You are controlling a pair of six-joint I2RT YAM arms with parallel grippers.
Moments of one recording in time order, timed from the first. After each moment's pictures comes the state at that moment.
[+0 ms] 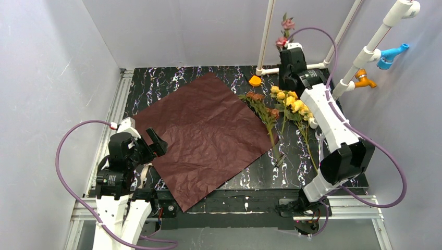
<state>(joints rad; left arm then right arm) -0.05 0.51 0.84 -0.97 0.07 -0.47 0.33 1.59 1.62 -0.81 0.37 0.16</state>
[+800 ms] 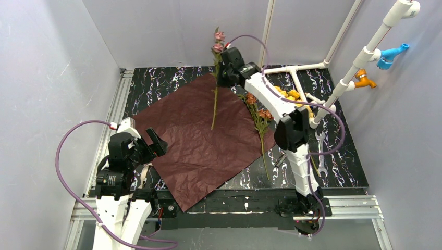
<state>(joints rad) -0.05 0.50 0.84 -0.97 0.07 -0.47 0.62 2.20 2.28 -0.77 0.04 0.56</state>
